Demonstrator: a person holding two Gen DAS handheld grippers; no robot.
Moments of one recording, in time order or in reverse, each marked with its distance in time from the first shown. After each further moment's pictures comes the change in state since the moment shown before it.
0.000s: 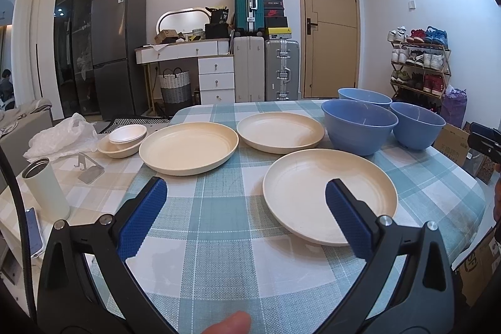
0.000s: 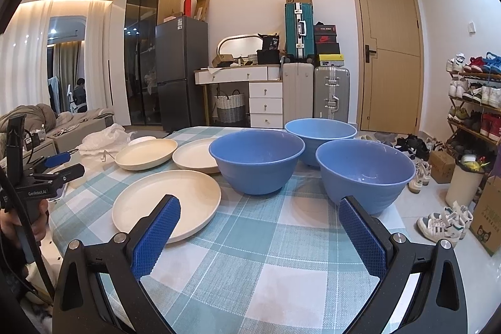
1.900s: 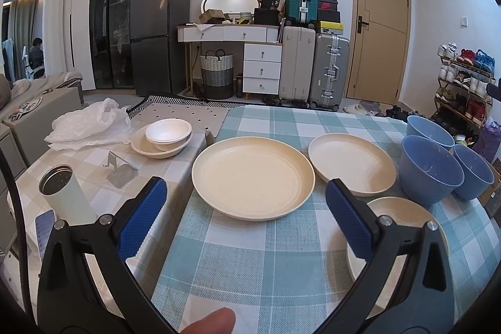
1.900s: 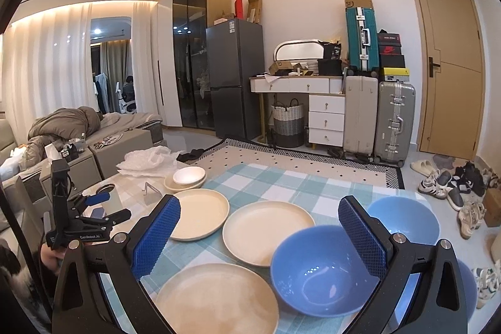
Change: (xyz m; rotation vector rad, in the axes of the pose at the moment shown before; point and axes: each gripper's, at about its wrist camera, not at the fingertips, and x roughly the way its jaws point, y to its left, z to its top) left arm 0.094 0.088 0.074 -0.135 0.108 0.169; right arm 0.126 0.058 0.168 -0.082 0.005 0.278
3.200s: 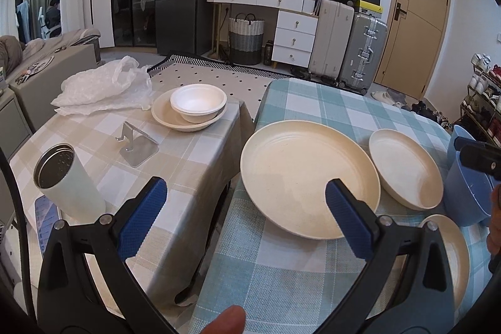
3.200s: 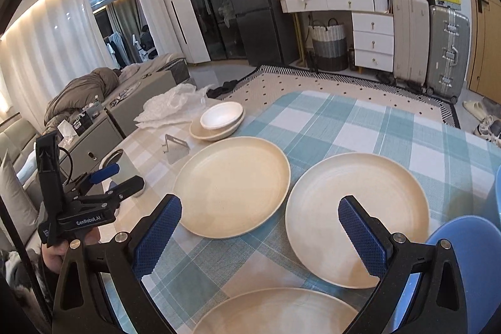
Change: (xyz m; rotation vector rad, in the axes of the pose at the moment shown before) left arm 0.104 0.079 0.019 -0.131 0.170 0.089; right arm 0.230 0.061 -0.024 0.083 0.385 0.181
